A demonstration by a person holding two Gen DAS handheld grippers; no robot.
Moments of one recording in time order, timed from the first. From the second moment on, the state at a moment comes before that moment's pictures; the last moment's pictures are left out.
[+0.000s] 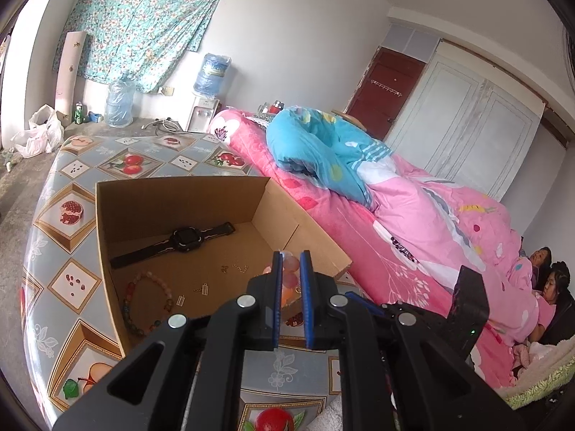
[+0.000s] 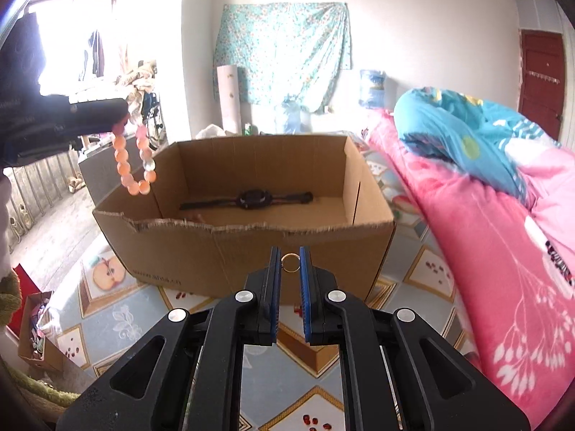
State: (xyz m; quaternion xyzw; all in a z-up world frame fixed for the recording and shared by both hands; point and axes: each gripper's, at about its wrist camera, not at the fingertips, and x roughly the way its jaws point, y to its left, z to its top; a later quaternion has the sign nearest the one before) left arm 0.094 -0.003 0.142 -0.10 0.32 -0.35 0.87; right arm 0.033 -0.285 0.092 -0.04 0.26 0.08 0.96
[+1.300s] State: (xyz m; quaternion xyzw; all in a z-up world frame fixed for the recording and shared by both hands) left arm 0.128 0.072 0.117 -0.11 0.34 -0.18 0.92; right arm 0.216 -0.293 0.136 0.02 0.41 0.14 0.90
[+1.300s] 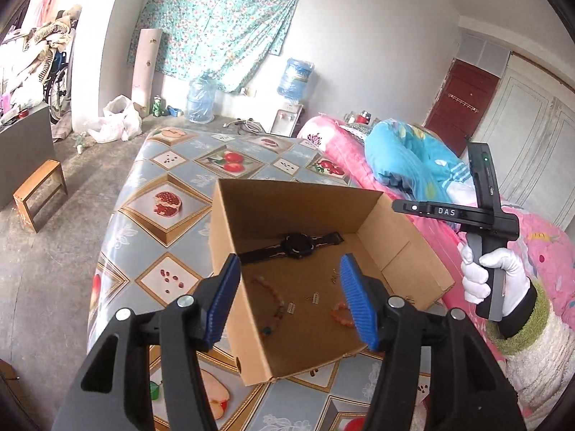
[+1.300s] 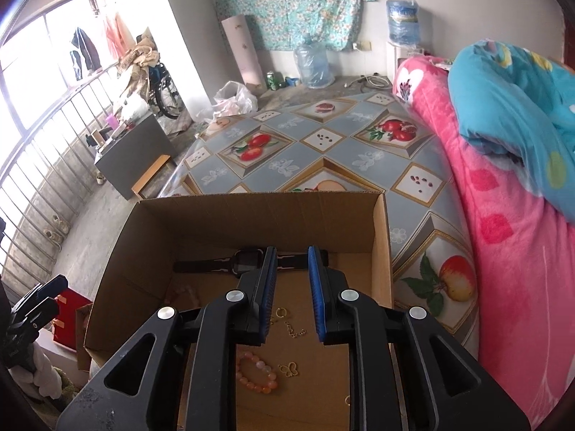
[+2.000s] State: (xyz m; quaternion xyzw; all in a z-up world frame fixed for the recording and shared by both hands) left arm 0.142 0.075 0.046 -0.23 0.44 -0.20 0.85; right arm 0.155 -0.358 0.078 0.18 0.49 0.12 0.84
